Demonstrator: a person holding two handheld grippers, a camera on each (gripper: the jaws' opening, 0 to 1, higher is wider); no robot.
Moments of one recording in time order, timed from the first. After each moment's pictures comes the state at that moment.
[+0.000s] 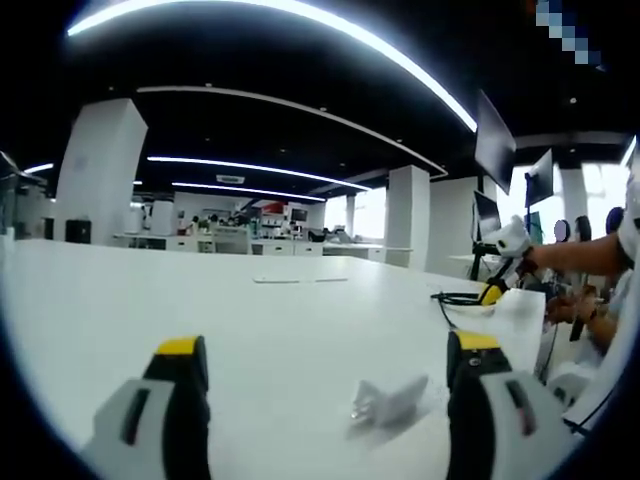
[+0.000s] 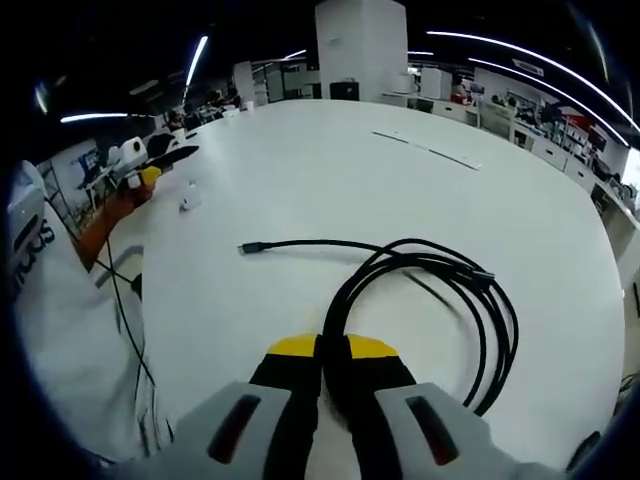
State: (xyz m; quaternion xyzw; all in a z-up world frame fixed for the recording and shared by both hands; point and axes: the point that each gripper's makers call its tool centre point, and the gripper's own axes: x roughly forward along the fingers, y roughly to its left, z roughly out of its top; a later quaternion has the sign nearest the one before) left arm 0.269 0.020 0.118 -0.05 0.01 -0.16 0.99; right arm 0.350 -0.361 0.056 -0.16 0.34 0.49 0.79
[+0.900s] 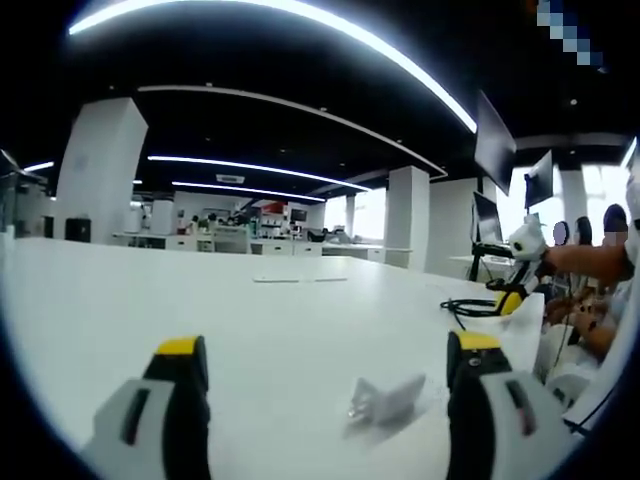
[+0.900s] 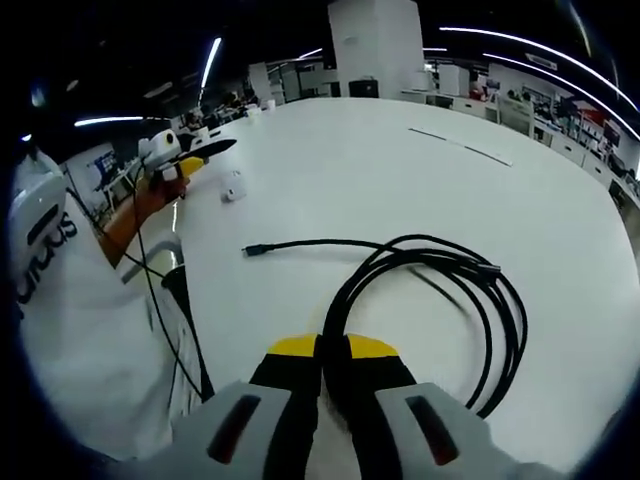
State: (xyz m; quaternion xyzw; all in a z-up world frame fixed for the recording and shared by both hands) left arm 0.269 0.020 0.118 -0.05 0.01 -0.16 0.99; right arm 0.285 -0.335 0.055 -0.15 0.35 0.53 0.76
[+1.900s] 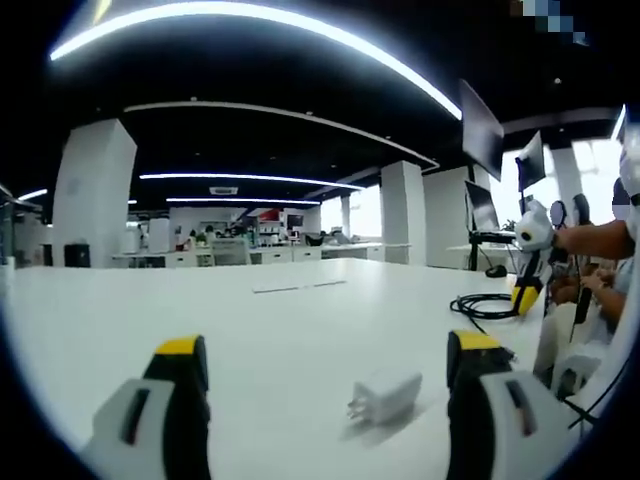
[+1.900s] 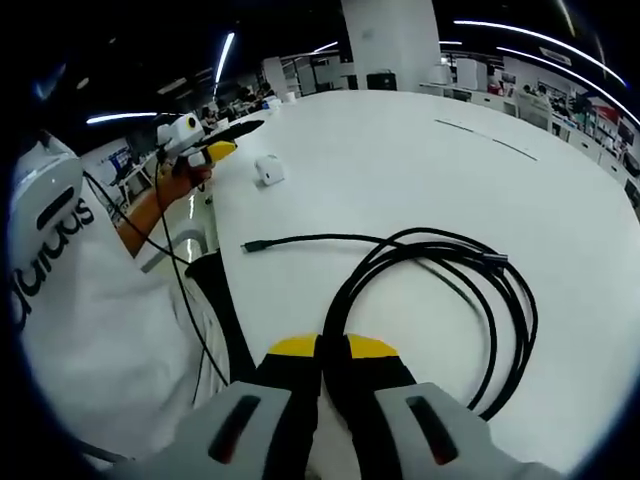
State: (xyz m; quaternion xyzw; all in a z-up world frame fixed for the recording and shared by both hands) left arm 0.262 0.013 0.127 -0.01 -0.01 -0.17 0.99; right arm 0.241 -0.323 0.047 -0.14 0.36 0.56 0.73
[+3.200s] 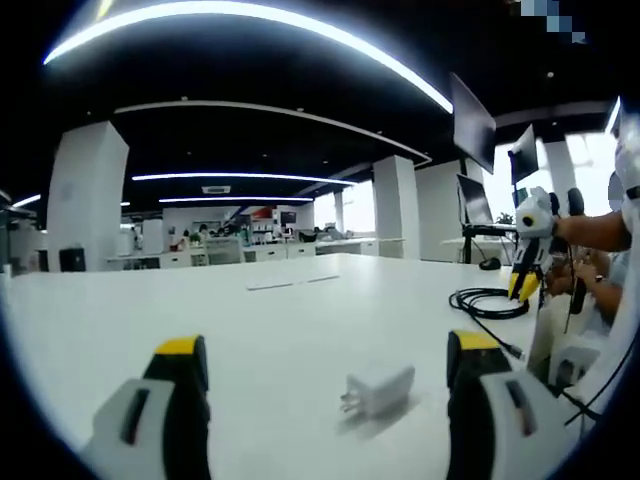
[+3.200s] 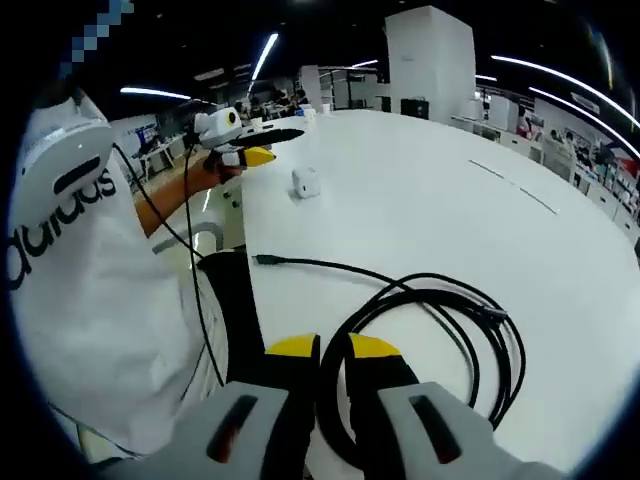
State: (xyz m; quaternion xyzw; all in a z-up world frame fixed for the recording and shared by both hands) left arm 0.258 0.008 0.122 0.01 0.00 -0.18 0.98; right arm 0.227 -0.296 0.067 -0.21 0.26 0.62 0.71
